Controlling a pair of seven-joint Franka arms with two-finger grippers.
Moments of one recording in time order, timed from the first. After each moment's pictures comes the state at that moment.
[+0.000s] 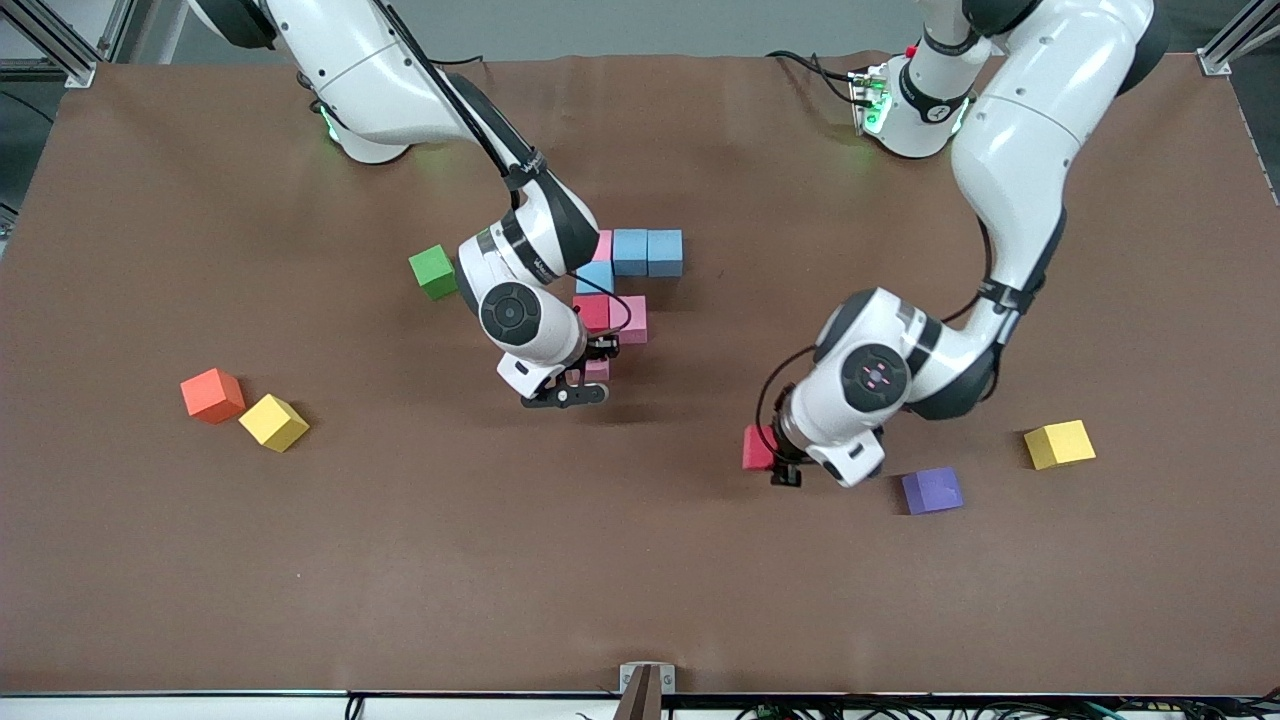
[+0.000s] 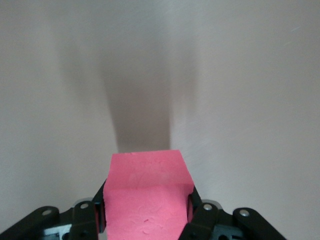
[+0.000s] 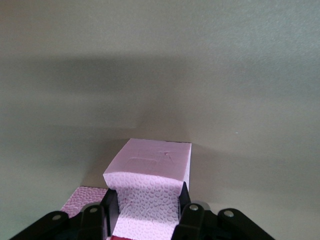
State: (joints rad) left arm -0.13 0.75 -0.45 -1.51 0.25 2.24 -2.09; right arm 0.59 0.65 0.07 -1.67 0.27 2.23 0.42
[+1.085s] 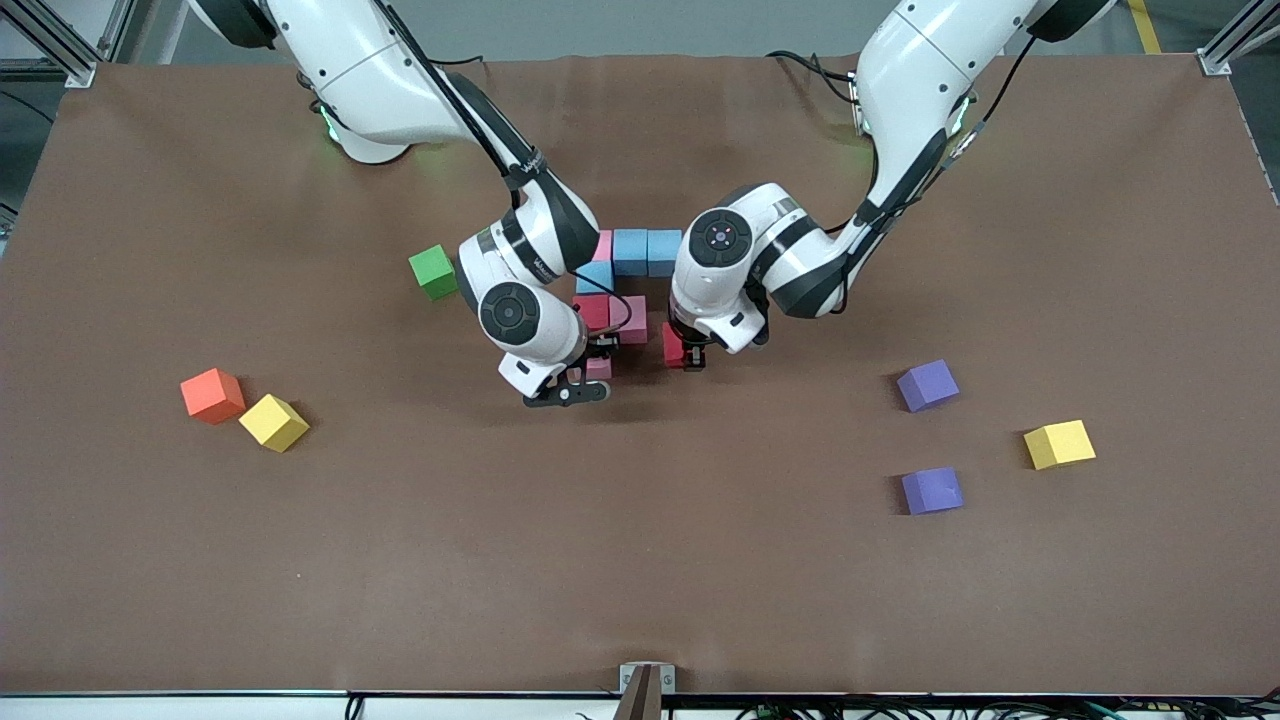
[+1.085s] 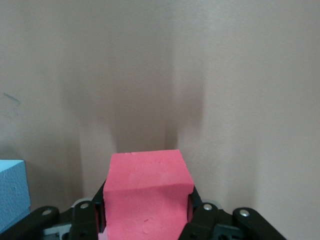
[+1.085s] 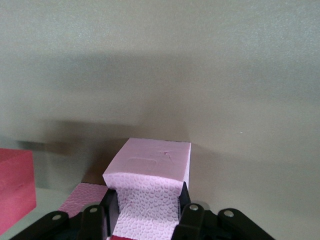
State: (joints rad) left arm -0.35 0.62 -0.45 -1.81 0.27 2.37 -2.51; right arm 0.59 0.65 0.07 -1.68 0.27 2.24 0.39
